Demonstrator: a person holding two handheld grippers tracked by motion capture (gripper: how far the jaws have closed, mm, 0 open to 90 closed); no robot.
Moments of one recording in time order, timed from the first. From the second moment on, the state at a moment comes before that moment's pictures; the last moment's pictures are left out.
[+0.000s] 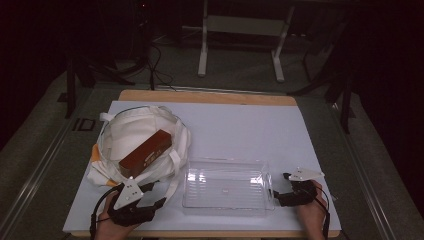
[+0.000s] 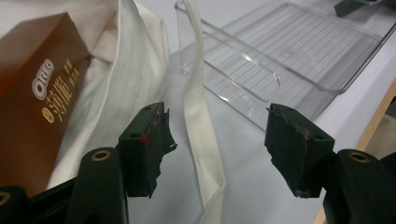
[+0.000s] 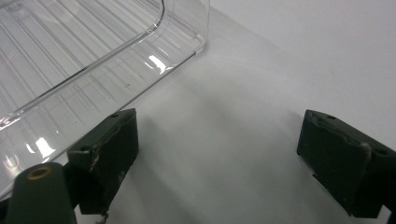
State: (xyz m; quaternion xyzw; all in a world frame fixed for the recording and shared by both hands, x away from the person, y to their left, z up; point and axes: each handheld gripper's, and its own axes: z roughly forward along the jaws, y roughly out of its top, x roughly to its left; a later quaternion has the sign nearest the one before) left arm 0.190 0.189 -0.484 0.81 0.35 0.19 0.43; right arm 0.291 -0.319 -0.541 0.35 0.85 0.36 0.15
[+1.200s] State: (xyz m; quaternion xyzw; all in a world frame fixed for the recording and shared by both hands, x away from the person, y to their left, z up) left arm 0.199 0.196 -0.455 0.81 0.35 0.22 0.43; right arm 0.290 -0.319 -0.541 0.35 0.85 0.36 0.16
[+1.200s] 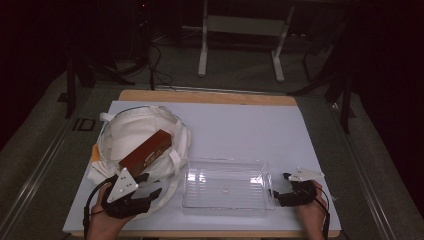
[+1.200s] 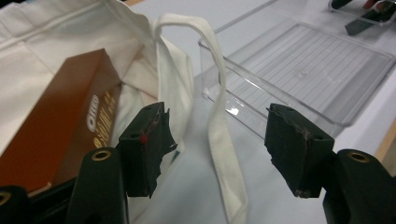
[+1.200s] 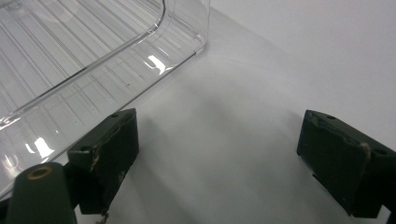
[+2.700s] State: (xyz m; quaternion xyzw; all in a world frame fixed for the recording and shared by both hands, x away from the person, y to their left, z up) left arm 0.248 0.229 -0.433 0.81 0.40 0.22 0.37; right arm 0.290 -0.319 -0.541 0.34 0.85 0.36 0.16
